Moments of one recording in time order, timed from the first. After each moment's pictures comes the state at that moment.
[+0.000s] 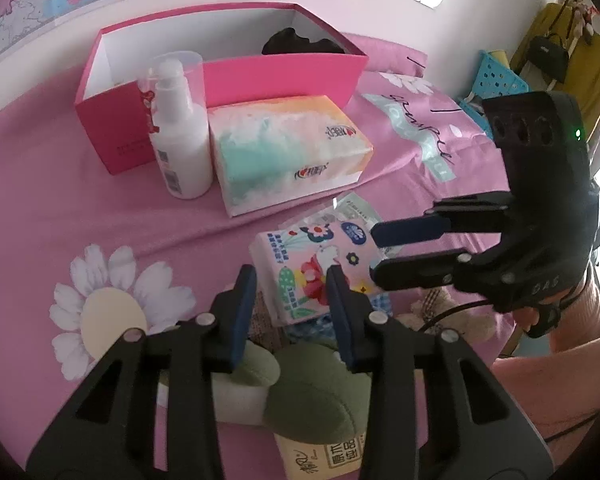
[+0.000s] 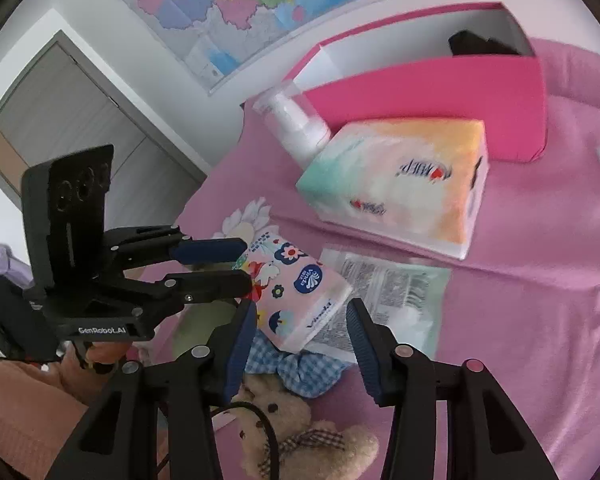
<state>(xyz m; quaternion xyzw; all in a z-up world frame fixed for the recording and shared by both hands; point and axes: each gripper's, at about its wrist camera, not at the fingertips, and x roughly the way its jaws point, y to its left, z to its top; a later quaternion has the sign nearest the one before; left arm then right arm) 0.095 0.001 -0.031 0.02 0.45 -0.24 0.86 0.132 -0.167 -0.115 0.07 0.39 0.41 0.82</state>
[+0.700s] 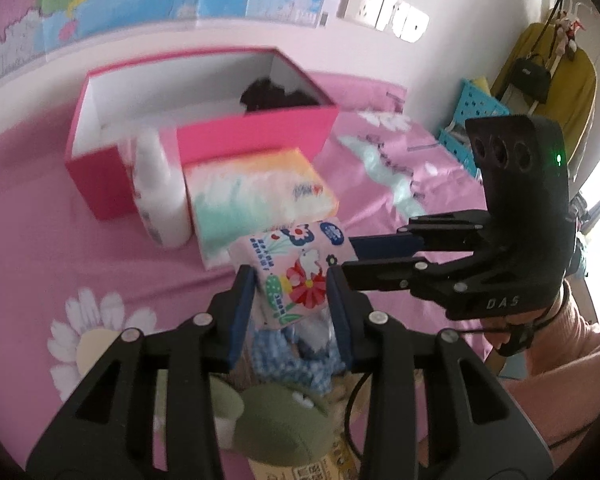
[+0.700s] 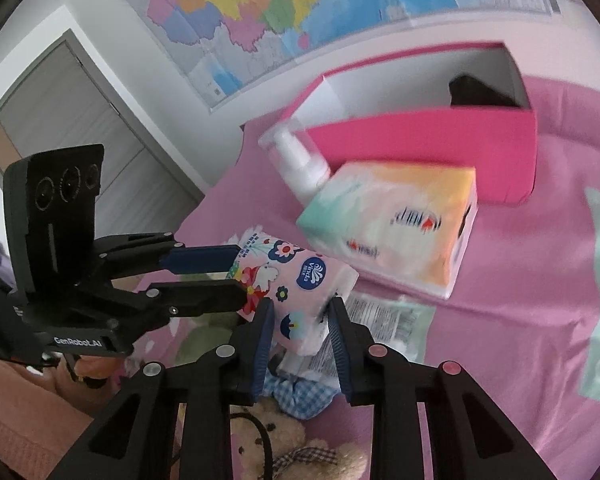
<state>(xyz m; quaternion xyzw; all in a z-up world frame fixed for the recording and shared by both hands) 0.099 -0.012 0.006 0.00 0.39 -0.26 0.88 0.129 -0.174 -0.089 0.06 0.34 0.40 0.85</state>
